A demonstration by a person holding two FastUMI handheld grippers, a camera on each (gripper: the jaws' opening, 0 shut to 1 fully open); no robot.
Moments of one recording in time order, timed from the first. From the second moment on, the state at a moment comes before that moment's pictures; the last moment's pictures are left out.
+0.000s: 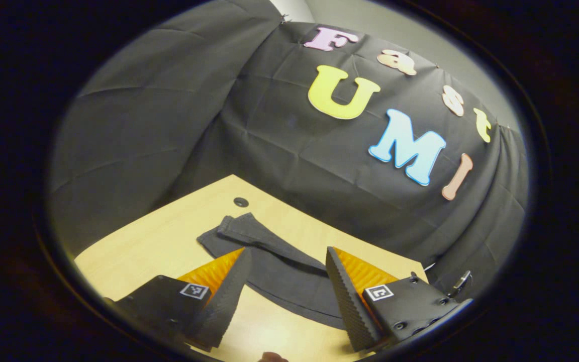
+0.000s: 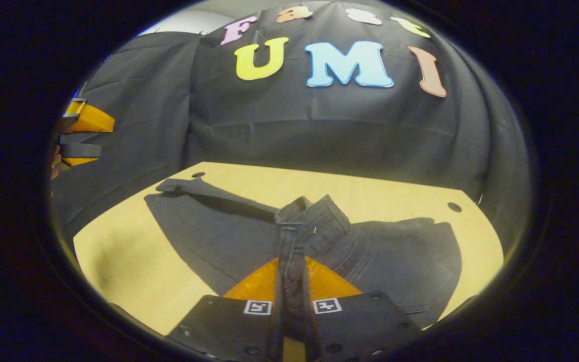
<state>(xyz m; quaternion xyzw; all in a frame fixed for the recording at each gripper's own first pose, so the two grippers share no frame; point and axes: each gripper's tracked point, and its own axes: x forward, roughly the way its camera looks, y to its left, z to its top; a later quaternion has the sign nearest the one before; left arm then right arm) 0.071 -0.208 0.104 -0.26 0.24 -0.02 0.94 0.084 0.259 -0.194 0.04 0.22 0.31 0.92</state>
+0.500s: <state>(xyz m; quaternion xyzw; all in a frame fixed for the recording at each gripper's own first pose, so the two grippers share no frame) 0.096 -0.172 0.017 -0.44 0.32 0.05 0.83 0.070 0.214 -0.111 0.09 0.19 0.29 0.93</state>
